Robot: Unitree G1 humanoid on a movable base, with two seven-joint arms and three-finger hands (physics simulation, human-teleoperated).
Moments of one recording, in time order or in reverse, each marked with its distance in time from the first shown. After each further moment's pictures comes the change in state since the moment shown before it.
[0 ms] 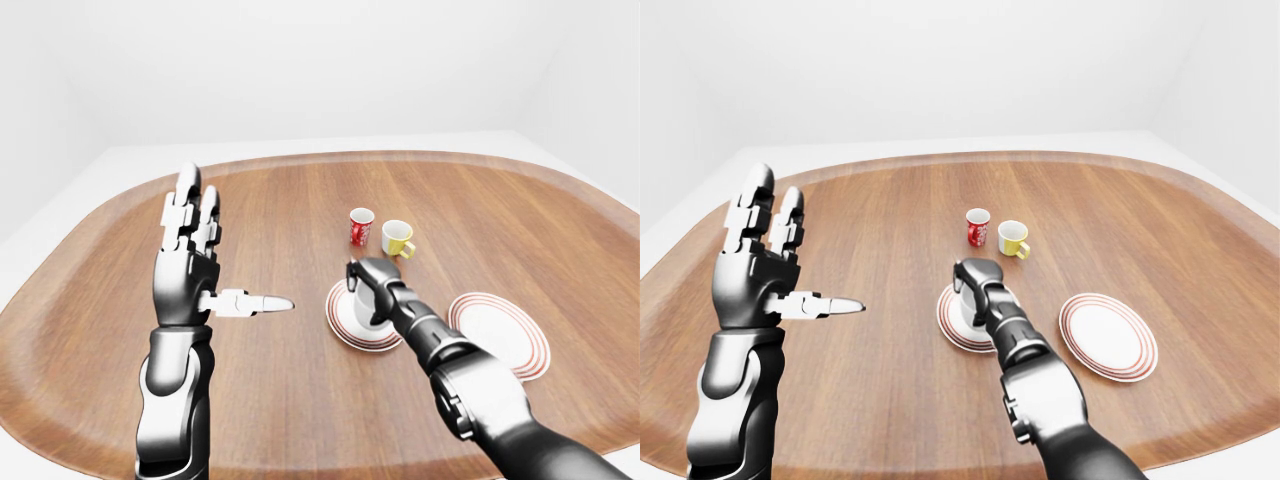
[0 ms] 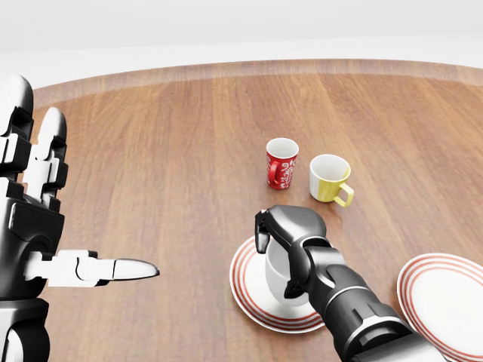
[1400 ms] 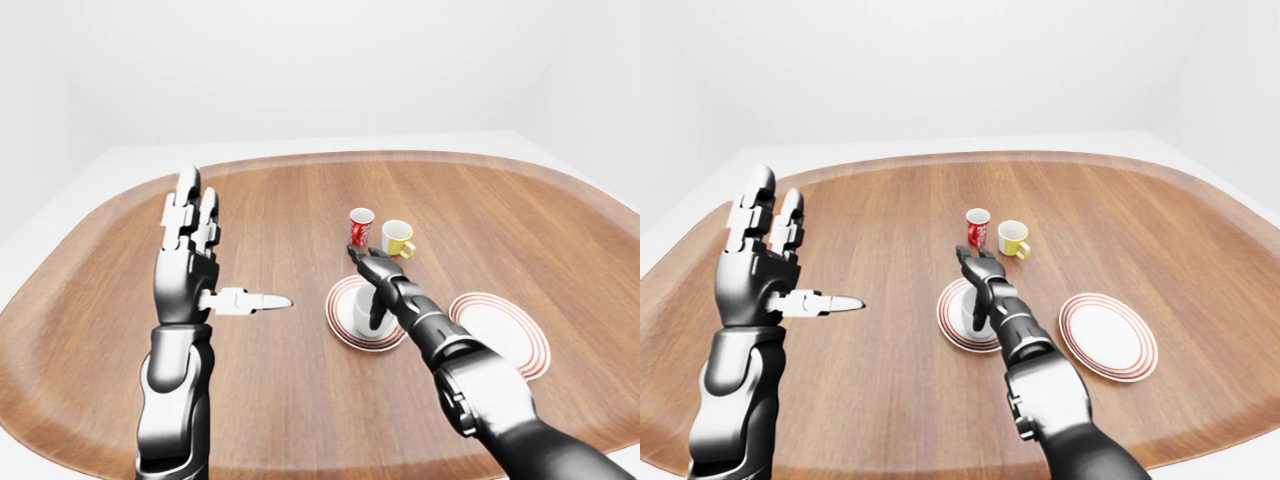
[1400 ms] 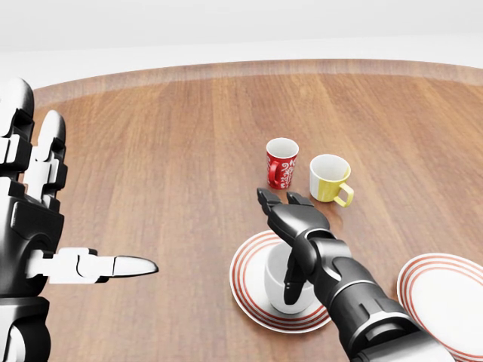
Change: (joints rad) left arm -0.007 0.003 0.005 0.024 0.005 0.000 0.010; right arm -0.008 -0.024 -0.020 -0.037 -0.005 0.000 0.148
